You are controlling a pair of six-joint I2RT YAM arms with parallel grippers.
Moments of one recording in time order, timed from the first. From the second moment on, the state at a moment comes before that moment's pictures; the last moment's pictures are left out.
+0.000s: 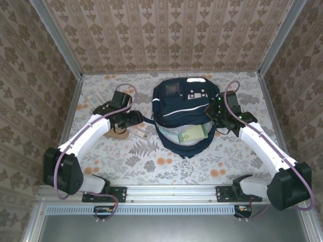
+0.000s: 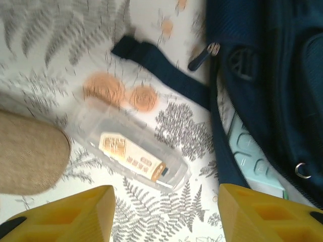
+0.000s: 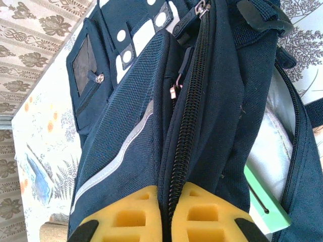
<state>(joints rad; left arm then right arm) -0.45 1.38 1.05 -0.72 0.13 -0.62 0.28 1.22 0.97 -0.51 -0.03 0.93</state>
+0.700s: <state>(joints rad) -0.67 1.54 0.94 -0.17 0.41 -1.19 0.28 1.22 0.98 -0.52 -0.03 0.89</state>
